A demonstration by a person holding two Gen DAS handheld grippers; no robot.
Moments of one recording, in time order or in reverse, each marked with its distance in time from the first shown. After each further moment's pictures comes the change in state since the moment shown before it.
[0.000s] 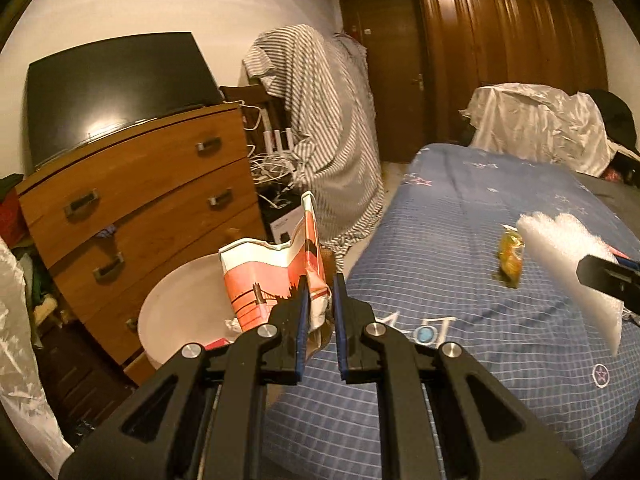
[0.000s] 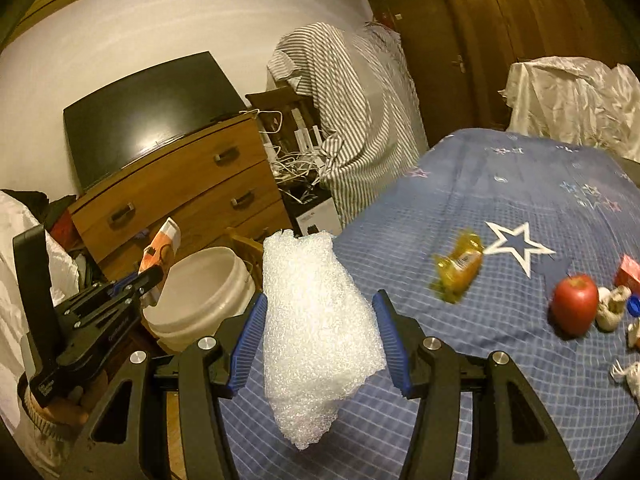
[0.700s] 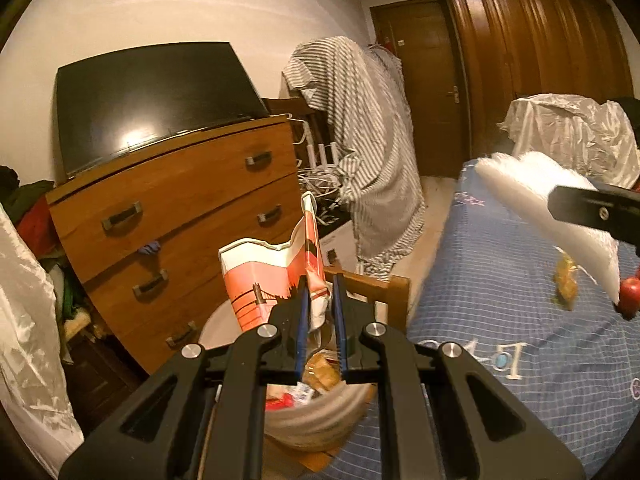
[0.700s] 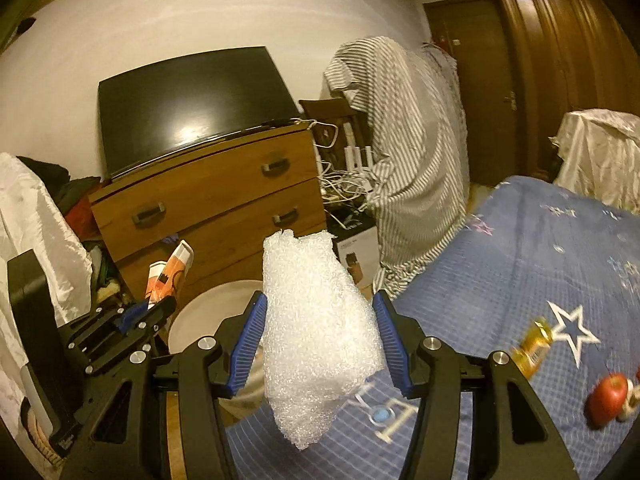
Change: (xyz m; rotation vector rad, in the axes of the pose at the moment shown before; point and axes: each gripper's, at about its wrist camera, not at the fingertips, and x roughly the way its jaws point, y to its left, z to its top) left arm 0.018 0.077 0.028 -0.013 -0.044 0.125; right arm 0.073 0.121 0.087 -0.169 -0.029 0.077
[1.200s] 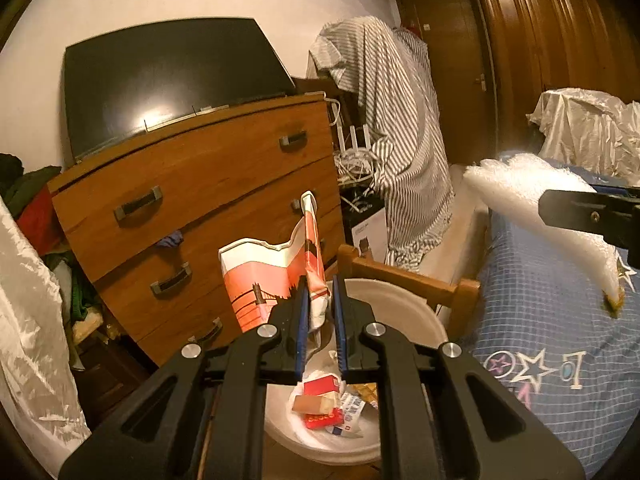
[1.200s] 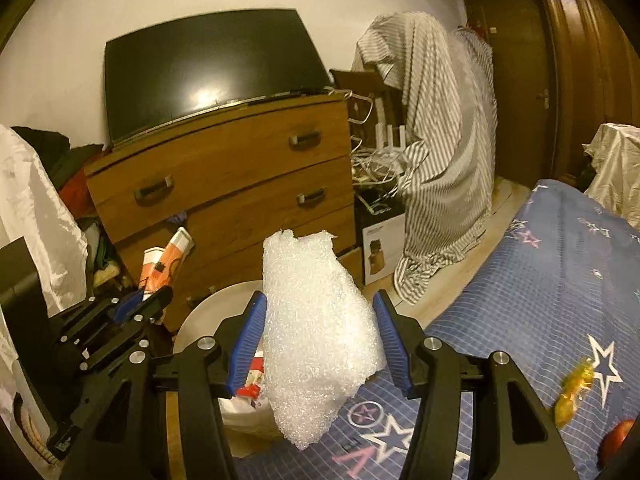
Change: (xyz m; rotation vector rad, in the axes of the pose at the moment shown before) left arm 0.064 0.063 0.011 -0.018 0.075 0.053; right arm 0.117 0.070 0.046 -0.072 0.124 0.037
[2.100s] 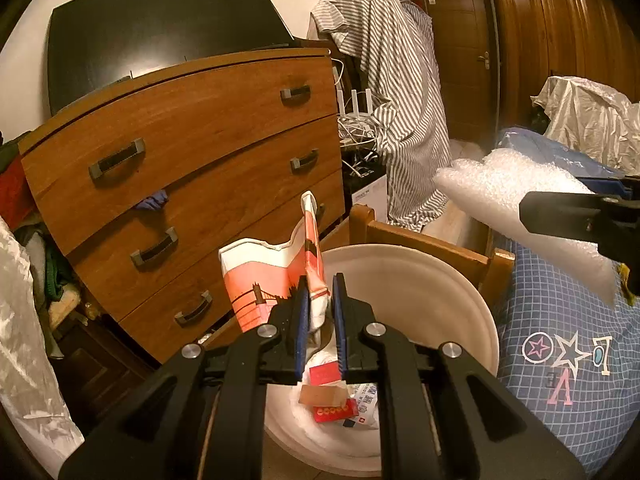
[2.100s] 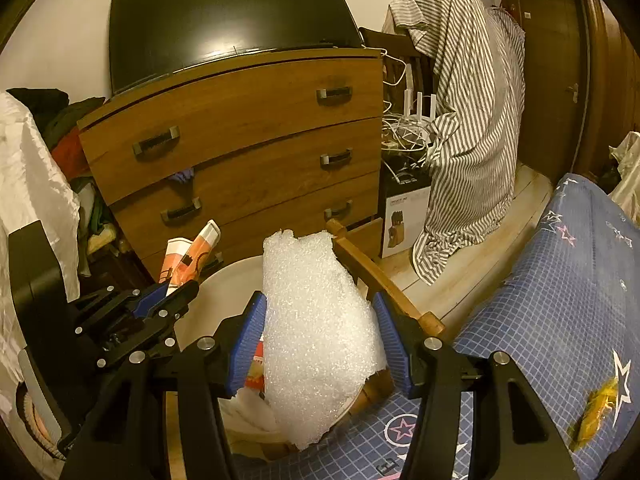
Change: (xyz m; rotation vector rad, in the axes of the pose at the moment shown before) left arm 0.059 0.030 -0.021 -0.028 0.113 -0.043; right arm 0.090 0.050 -0.001 -0.070 0.137 0.021
